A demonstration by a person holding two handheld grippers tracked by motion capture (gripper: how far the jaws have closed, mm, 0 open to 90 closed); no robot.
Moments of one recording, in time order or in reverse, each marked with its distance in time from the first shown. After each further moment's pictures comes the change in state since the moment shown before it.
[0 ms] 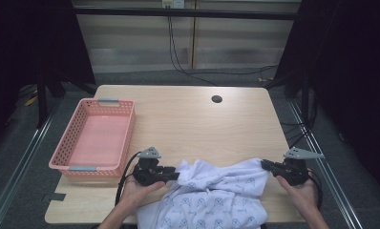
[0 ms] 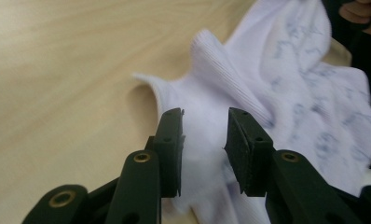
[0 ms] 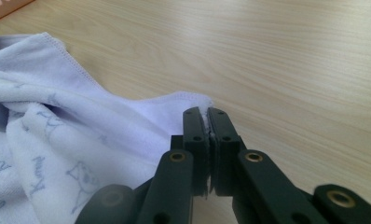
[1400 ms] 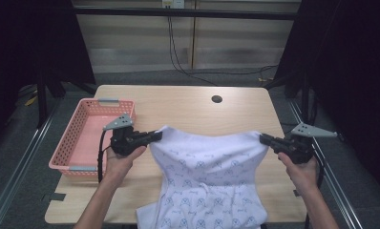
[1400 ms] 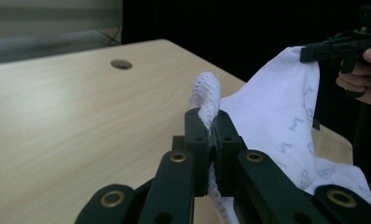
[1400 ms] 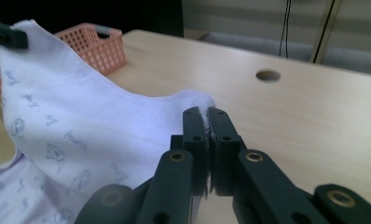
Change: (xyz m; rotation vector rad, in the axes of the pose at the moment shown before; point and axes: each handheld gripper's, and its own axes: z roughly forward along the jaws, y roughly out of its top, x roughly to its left) left arm 0.023 0.060 -0.086 -0.346 0.057 0.055; right arm 0.007 0.078 -0.022 -0.223 0.072 -0.034
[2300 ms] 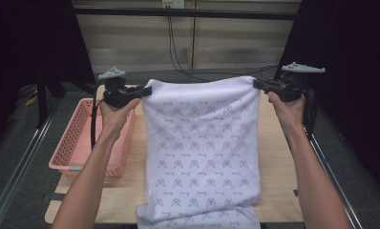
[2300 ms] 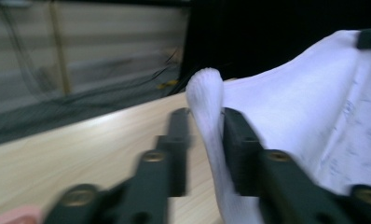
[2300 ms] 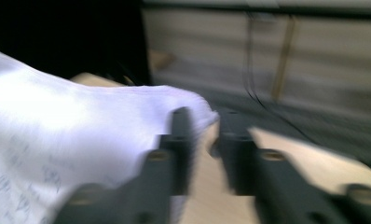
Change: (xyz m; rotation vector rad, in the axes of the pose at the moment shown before) left arm 0.083 0.081 0.028 0.001 0.254 -0.048; right arm -0.057 0.122 0.075 -0.045 -0.116 0.001
